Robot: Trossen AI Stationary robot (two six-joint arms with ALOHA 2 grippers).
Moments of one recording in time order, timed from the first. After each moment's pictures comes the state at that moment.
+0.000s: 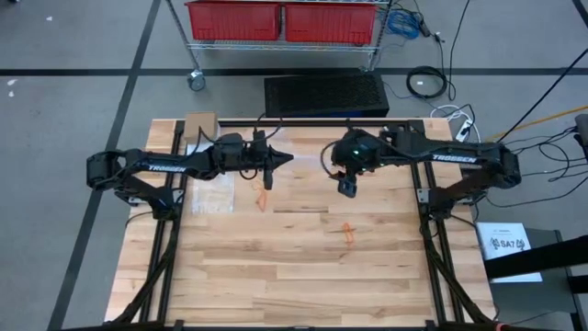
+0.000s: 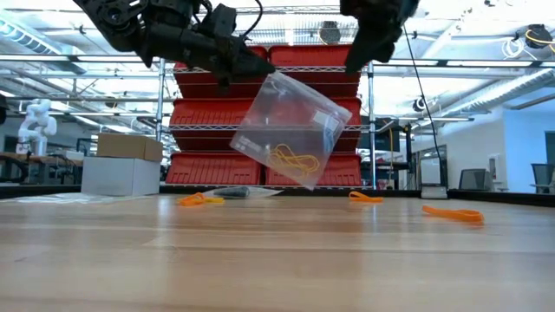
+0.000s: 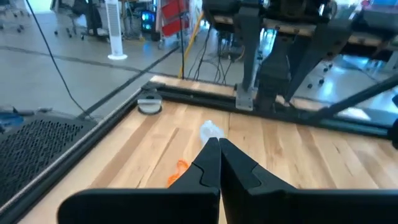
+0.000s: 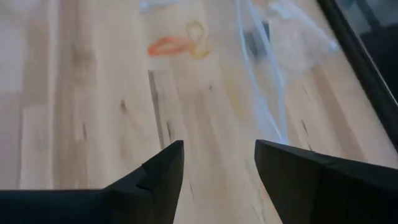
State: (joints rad) left arm 0.31 1.34 0.70 0.51 0.16 -0.06; right arm -0.17 1.34 1.23 -0.75 0.02 0.09
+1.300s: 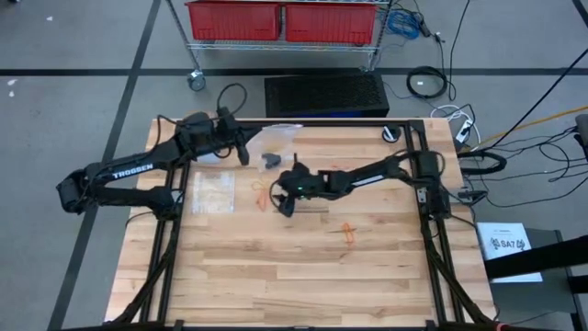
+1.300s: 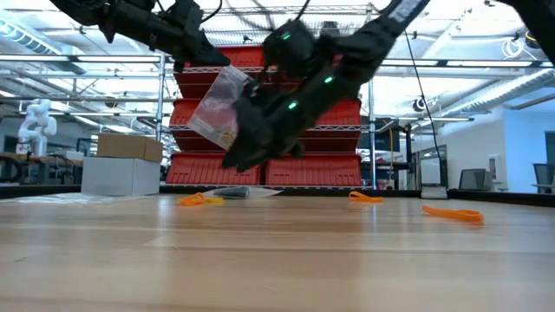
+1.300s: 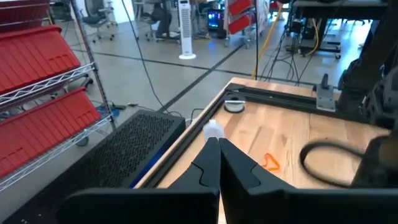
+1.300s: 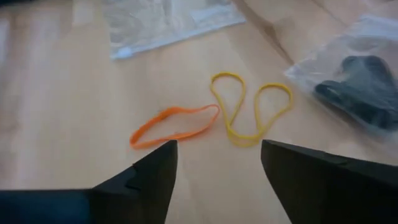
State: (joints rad) left arm 0.54 1.01 0.70 0.15 0.10 0.06; right arm -0.08 2.06 1.25 0.17 0.14 0.22
